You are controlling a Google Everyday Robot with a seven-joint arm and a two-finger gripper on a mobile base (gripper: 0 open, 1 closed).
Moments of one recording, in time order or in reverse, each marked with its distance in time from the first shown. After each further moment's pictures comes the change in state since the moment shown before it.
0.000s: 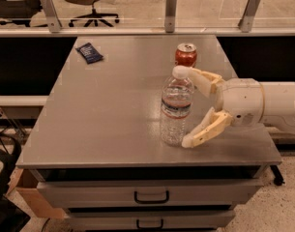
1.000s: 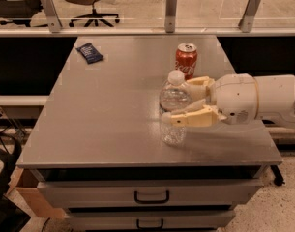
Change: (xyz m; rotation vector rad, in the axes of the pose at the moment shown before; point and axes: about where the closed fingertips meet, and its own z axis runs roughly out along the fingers) arm -0.005 0.004 0.013 0.009 0.085 -0.021
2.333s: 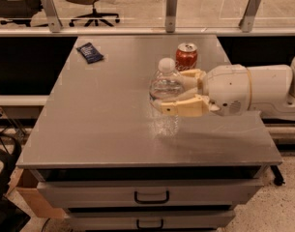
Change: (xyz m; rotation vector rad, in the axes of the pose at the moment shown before) arm -0.022 -0.002 0.013 -0.022 -0.012 0.008
